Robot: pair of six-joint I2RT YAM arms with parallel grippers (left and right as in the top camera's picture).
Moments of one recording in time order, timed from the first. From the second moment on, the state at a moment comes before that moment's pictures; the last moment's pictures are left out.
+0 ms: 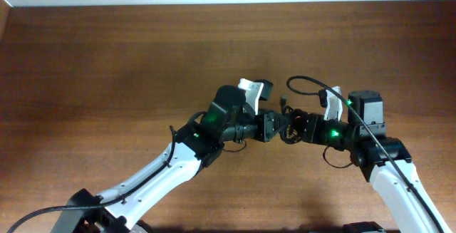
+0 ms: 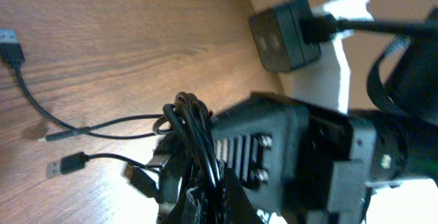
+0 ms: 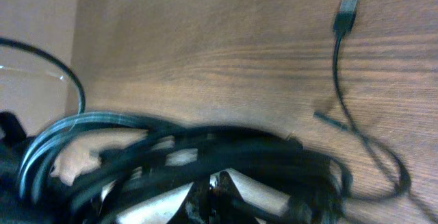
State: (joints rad) left arm -0.68 1.47 0.87 0.13 0.56 -0.74; right arm 0.09 1.16 0.70 -0.42 -0.65 0.42
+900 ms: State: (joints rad) left arm -0.69 1.47 0.89 -0.51 -0.11 -1.94; right arm 0.14 1.06 0.70 -0.85 -0.71 0.39
